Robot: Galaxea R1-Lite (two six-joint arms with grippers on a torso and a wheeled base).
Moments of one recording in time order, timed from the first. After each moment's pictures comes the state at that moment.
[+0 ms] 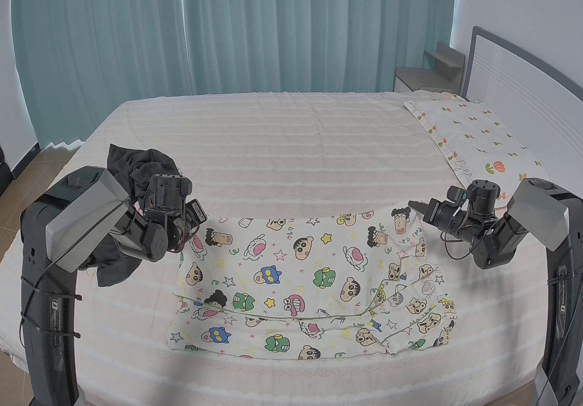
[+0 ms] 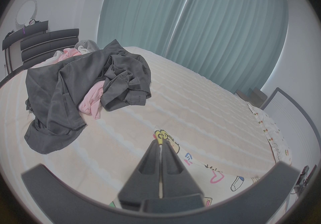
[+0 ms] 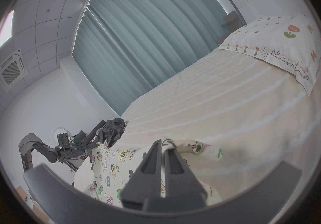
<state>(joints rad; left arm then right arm) -0.18 2.43 -1.29 -0.62 0.29 -0.58 0.02 2.50 -1.13 -1.16 0.53 0.49</state>
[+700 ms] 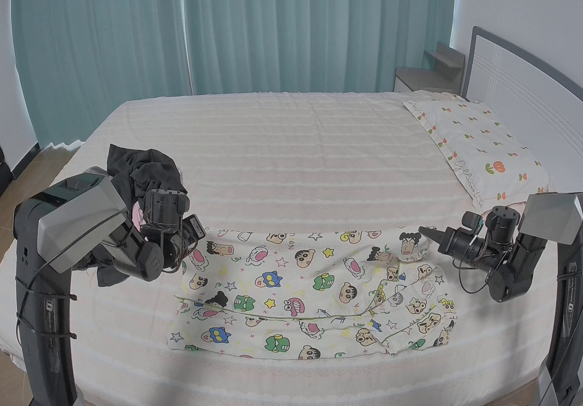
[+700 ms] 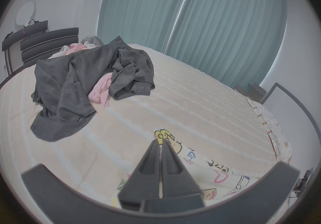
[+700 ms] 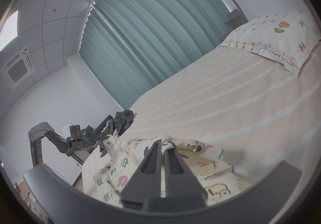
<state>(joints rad) -0.20 2.37 -1.05 -0.79 0.29 -0.58 -0.01 2.42 -0.68 -1.52 0.62 0.47</state>
